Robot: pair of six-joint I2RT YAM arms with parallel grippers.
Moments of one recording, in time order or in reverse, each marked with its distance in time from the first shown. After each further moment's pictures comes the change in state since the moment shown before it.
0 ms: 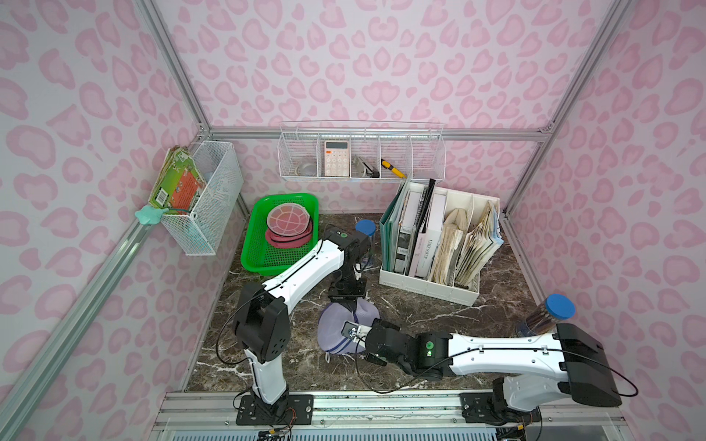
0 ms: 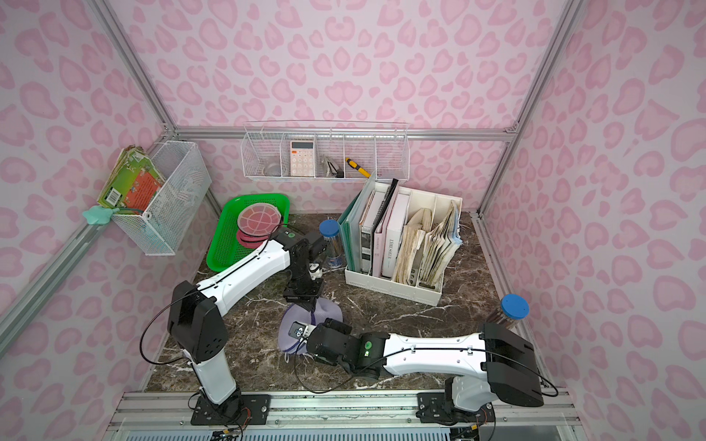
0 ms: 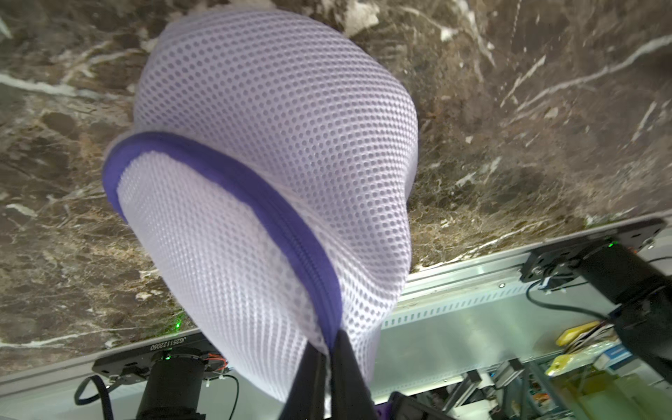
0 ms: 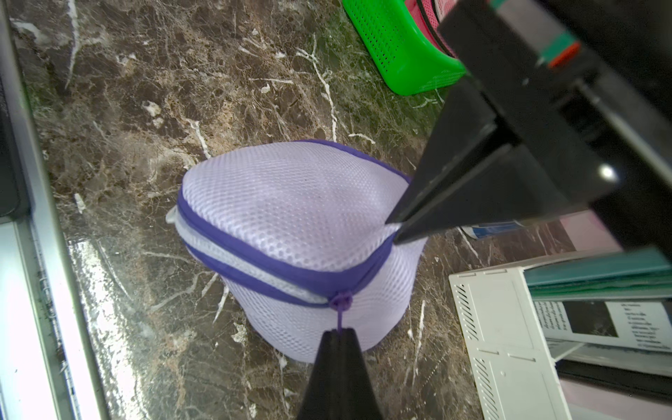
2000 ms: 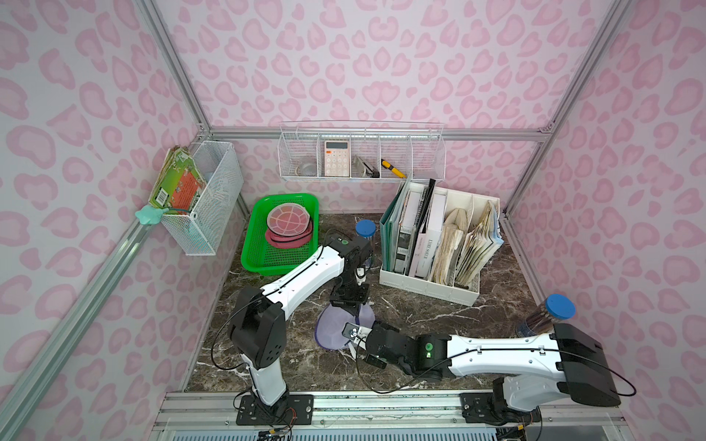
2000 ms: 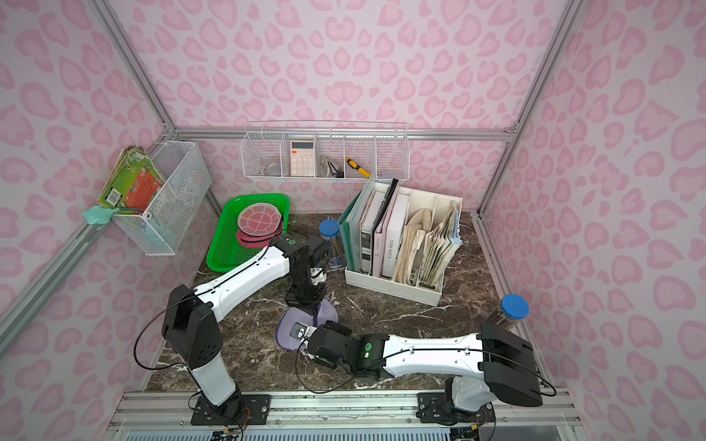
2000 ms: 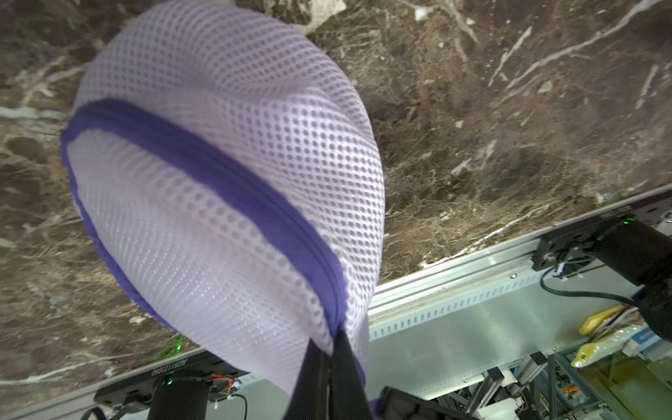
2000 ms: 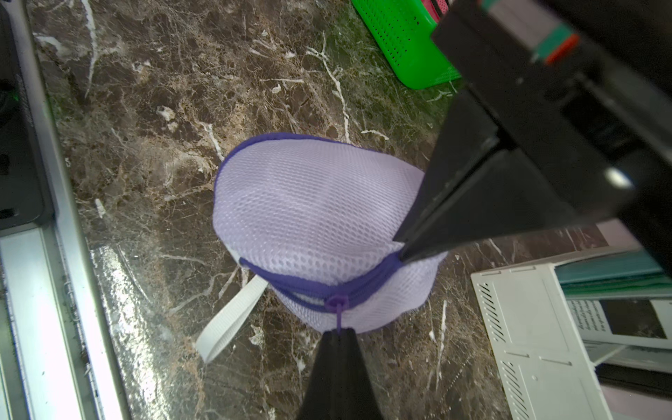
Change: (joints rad) left arm -0.062 -0.039 -0.070 0.058 -0.013 0.050; right arm -0.010 0.006 -0.028 0.040 -0.037 0.043
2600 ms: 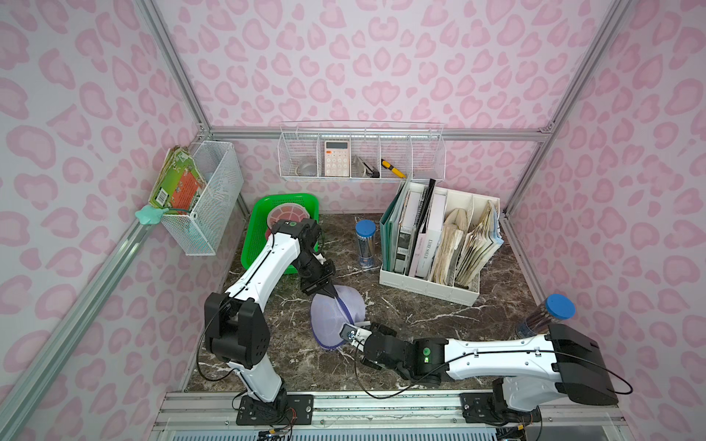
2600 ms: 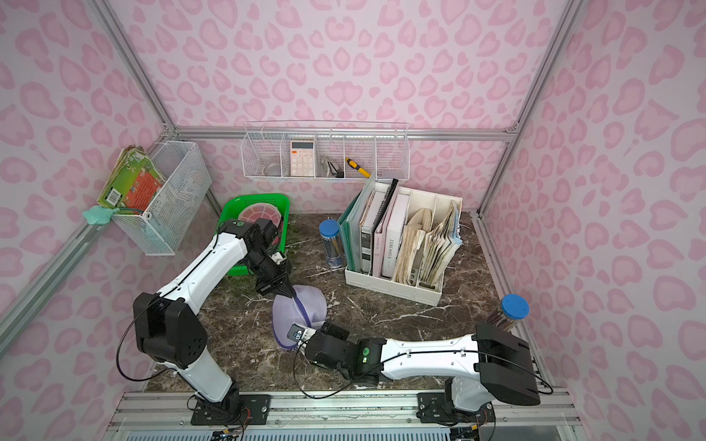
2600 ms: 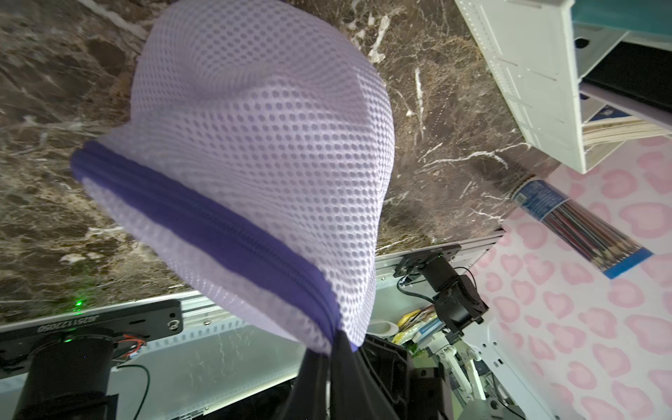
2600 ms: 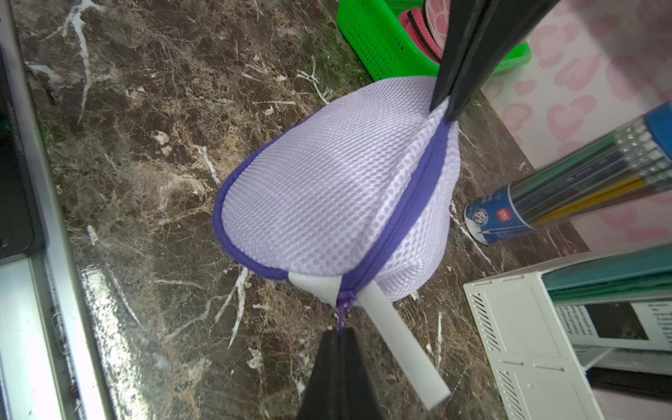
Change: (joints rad) left arm 0.373 -0.079 -0.019 -0.047 0.294 -0.126; right arm 0.034 0.019 -0.017 0.069 0.055 0.013
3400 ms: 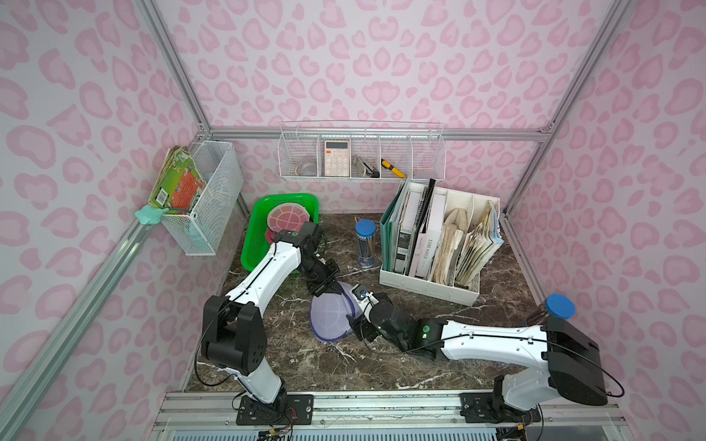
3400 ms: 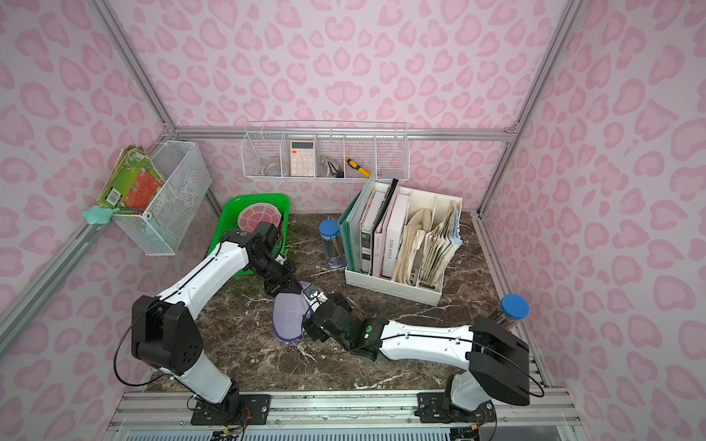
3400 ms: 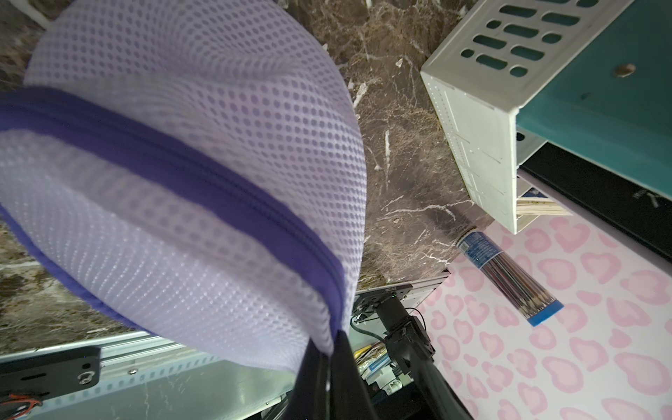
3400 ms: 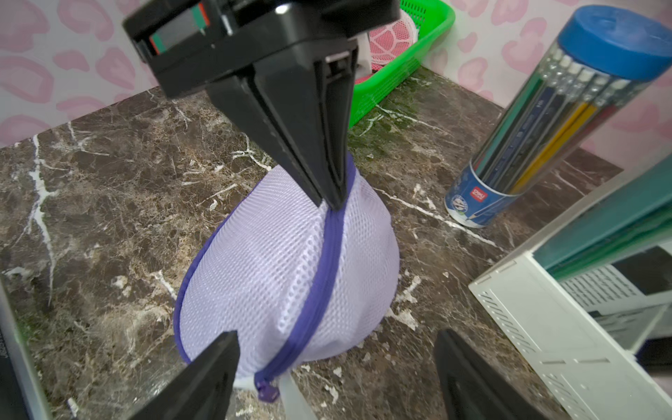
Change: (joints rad) left arm -0.021 -0.045 -0.132 0.258 0.030 -0.253; right arm -0.187 0.066 0.037 0.189 -0.074 0.259
